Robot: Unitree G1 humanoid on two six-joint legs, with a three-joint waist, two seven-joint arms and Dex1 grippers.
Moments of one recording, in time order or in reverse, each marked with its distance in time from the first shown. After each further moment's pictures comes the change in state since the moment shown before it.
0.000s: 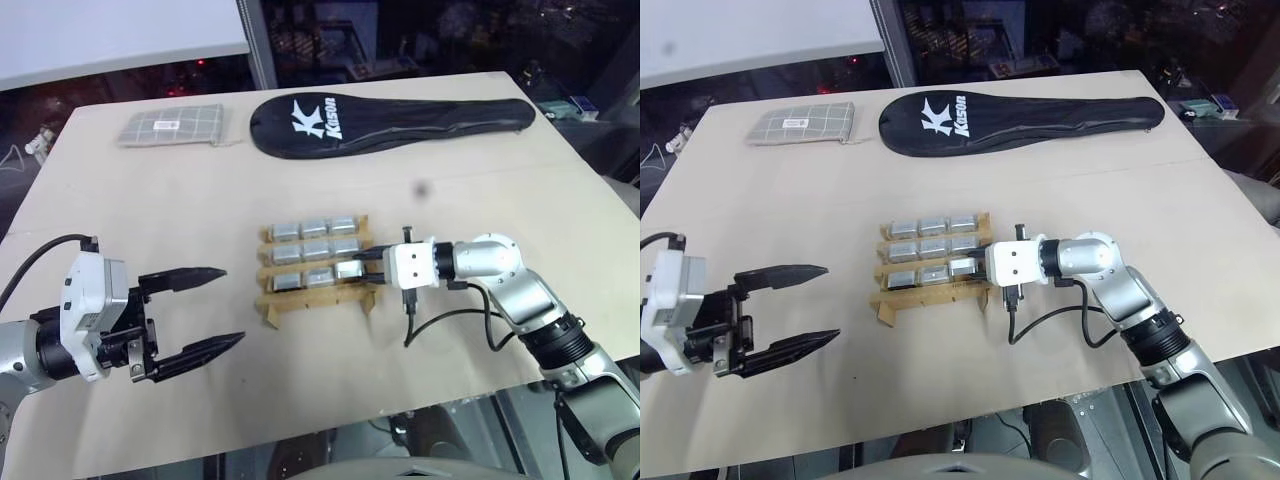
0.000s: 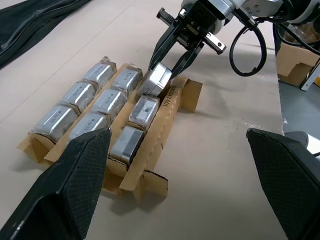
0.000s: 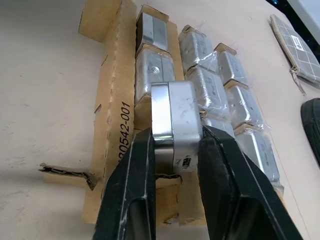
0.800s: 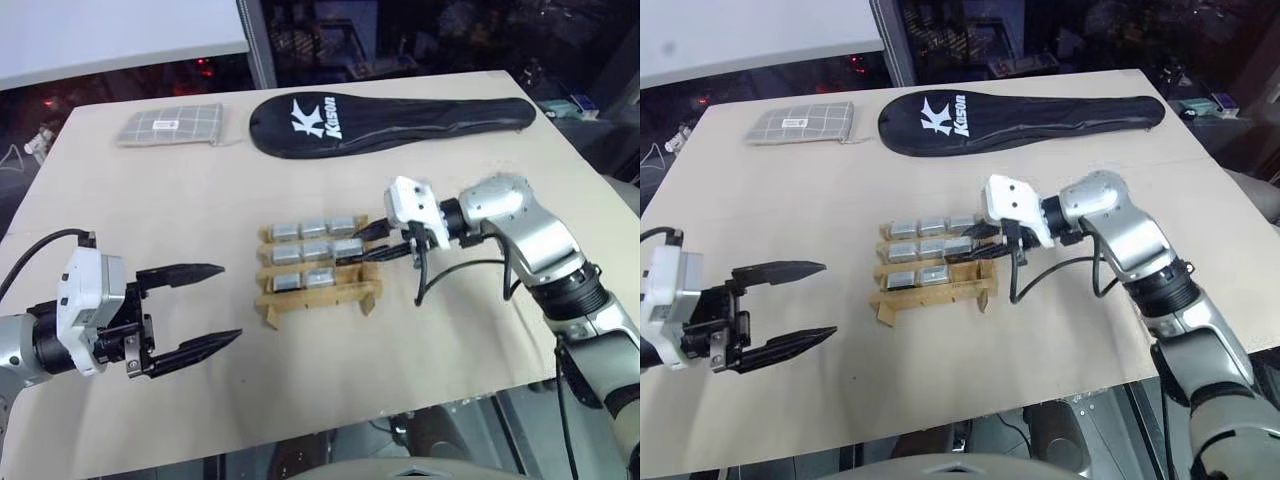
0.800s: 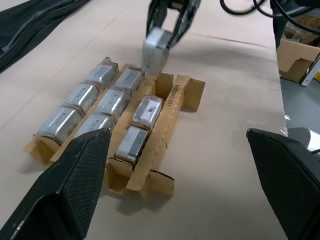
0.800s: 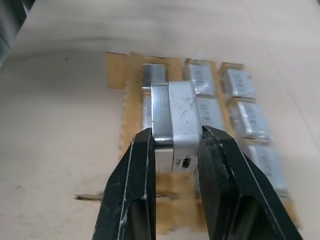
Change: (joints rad) left arm -0.027 0.018 -0.003 0.030 0.012 -0.011 -0.020; right arm -0.327 -0.033 -0.026 0.012 0.291 0.595 0.256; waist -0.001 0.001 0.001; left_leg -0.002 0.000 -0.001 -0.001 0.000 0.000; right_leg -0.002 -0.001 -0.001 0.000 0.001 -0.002
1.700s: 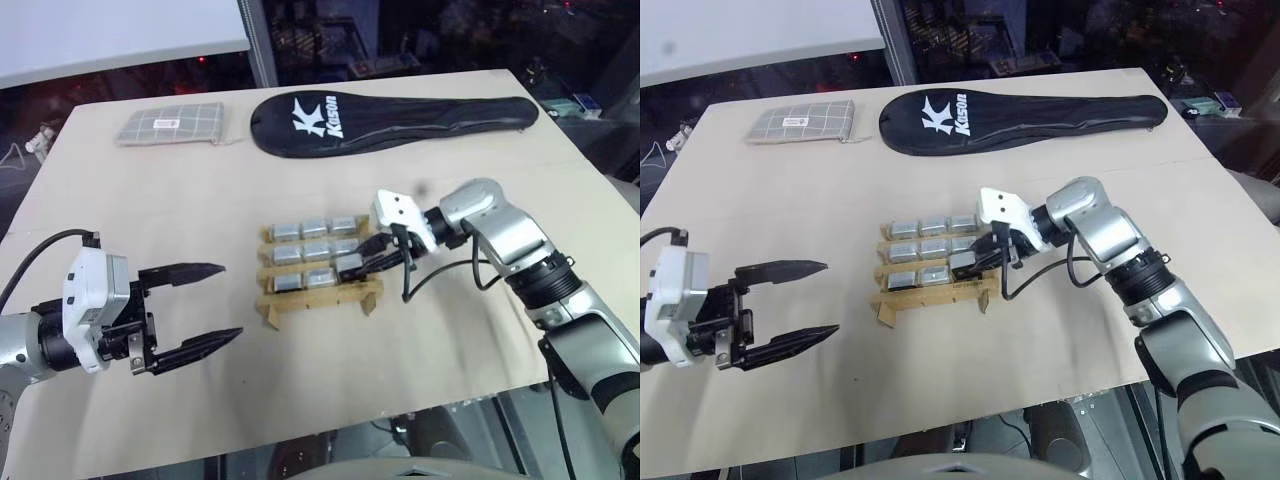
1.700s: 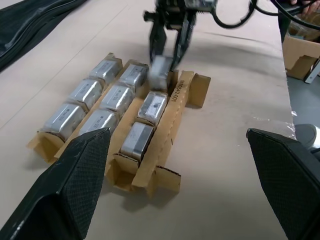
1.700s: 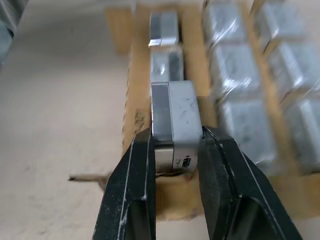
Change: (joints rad) left arm -0.014 0.000 -0.030 0.027 0.027 -0.031 0.001; right arm 0.007 0.059 0.082 0.185 -0.094 -0.007 0.076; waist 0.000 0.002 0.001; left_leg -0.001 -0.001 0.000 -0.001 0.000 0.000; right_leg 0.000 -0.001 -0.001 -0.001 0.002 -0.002
